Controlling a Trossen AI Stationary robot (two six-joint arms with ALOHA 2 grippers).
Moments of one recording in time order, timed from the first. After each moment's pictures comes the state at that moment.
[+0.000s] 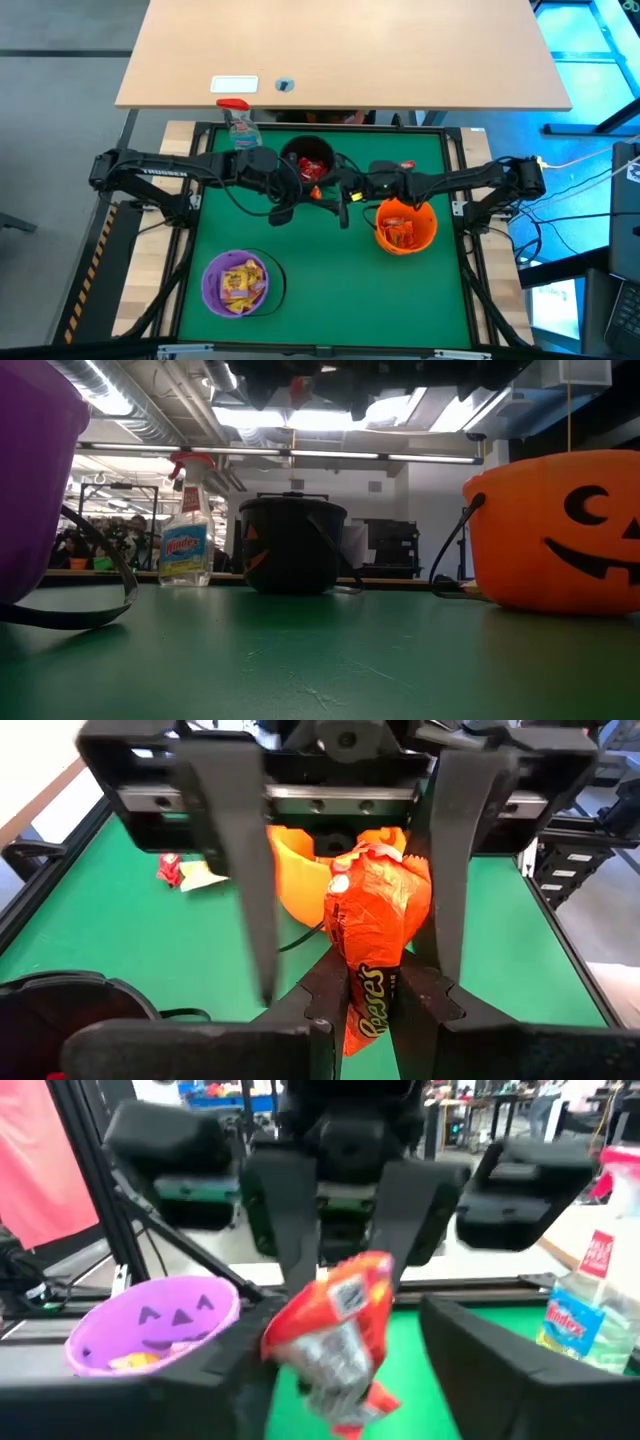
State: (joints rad) left arm 0.06 1.32 1.09 -0.23 0.10 -0.08; right arm -0.02 1.56 1.00 0.50 -0.10 0.05
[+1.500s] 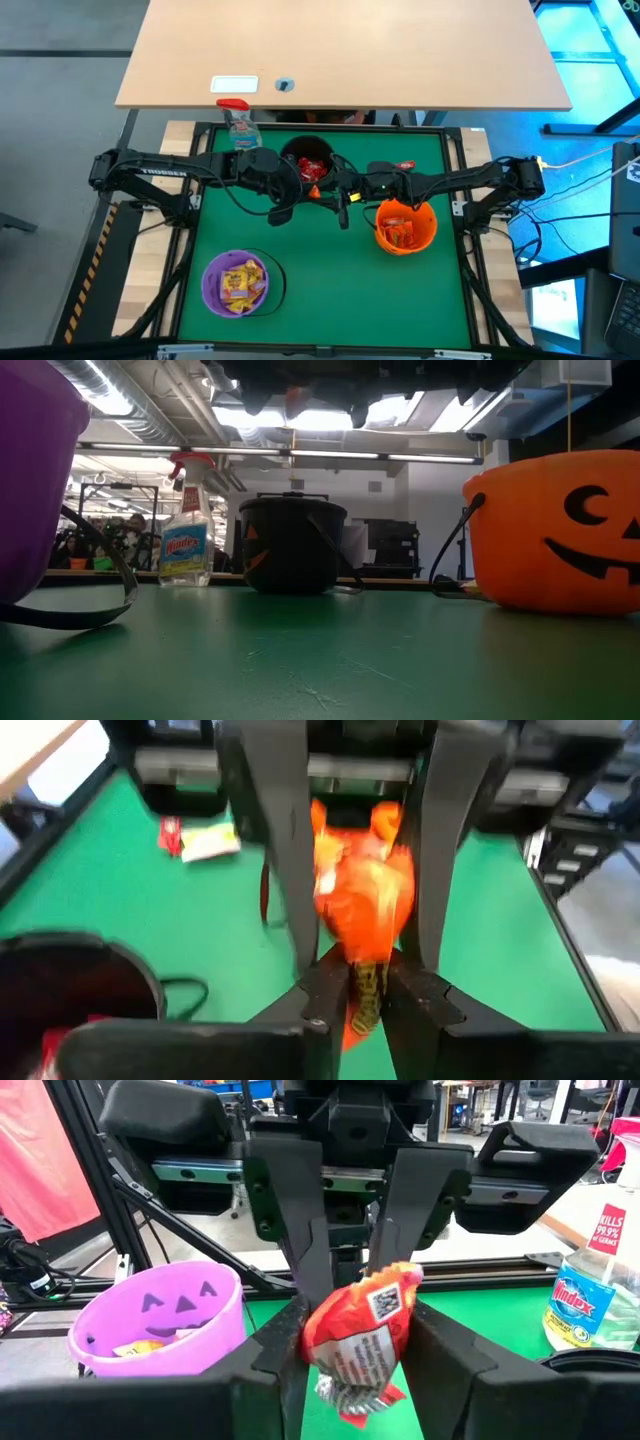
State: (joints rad) left arm 0.06 1.31 1.09 -0.31 0.09 -0.13; right arm -0.02 1.56 1.00 0.47 -0.10 0.07
